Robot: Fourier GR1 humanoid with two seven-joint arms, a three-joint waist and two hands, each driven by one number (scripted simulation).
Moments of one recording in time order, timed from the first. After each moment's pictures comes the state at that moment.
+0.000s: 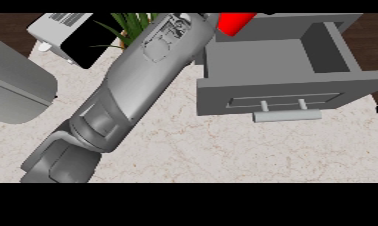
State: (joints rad) left arm -1.40 0.00 -0.26 -0.67 0.24 0.54 0.19; right arm 0.25 -0.04 -0.28 -2.17 -0.12 0.21 0.11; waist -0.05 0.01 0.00
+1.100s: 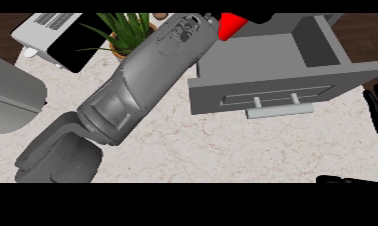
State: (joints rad) left arm -1.48 0.00 -0.48 -0.40 0.45 0.62 0.03; right arm 0.15 -0.04 -0.25 -2.12 -0.08 0.19 0.12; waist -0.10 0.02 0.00
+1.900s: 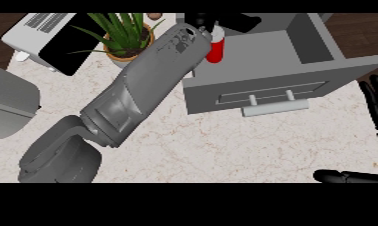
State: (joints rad) left arm -1.43 0.00 -0.61 -0.36 0.50 0.72 -0.03; right arm 0.09 -0.07 -0.24 -2.12 -0.08 0.19 0.15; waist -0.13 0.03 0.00
